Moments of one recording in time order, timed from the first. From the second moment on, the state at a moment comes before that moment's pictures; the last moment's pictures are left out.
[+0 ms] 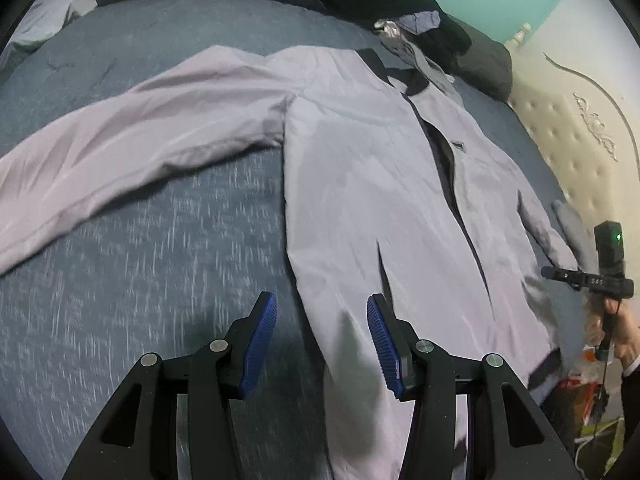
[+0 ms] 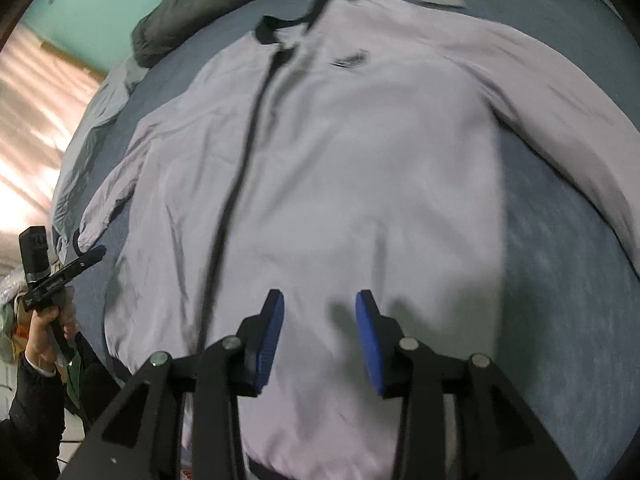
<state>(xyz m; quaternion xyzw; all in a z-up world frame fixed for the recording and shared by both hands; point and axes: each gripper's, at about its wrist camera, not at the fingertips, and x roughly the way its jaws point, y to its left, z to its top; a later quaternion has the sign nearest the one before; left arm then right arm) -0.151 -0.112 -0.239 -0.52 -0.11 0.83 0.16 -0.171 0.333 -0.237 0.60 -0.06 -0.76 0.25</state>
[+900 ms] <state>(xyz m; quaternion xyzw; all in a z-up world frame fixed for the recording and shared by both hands) -0.083 -0.114 -0.246 -0.59 -0.10 0.78 0.18 -0.072 0.416 -0.275 0.63 -0.11 -0.73 0.23</state>
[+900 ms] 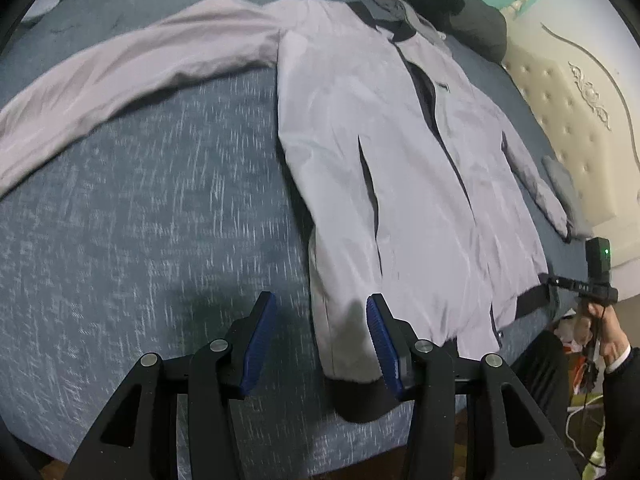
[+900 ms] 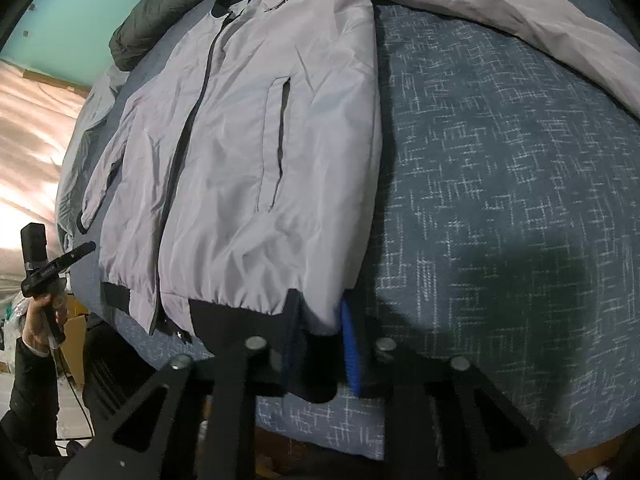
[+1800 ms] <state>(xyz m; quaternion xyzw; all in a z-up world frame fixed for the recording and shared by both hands) -0.073 -0.096 -0.273 -0.63 -0.10 0.75 0.20 -0.068 0.445 -0.274 0.63 -0.12 -0.74 0.22</state>
